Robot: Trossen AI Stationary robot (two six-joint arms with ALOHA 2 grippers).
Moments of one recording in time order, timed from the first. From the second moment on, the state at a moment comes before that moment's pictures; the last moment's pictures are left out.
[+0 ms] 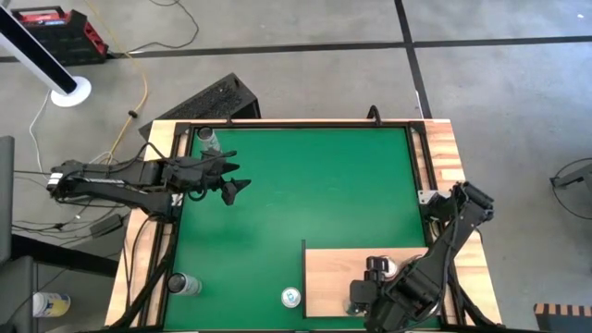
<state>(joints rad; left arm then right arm) -0.01 0.82 0.77 -0.38 -0.40 -0.53 0.83 1.85 1.81 -1.22 0.18 0.91</state>
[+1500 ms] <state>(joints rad) -0.01 0.82 0.77 -0.38 -0.40 -0.52 0.82 1.85 1.81 -1.19 0.15 0.93</state>
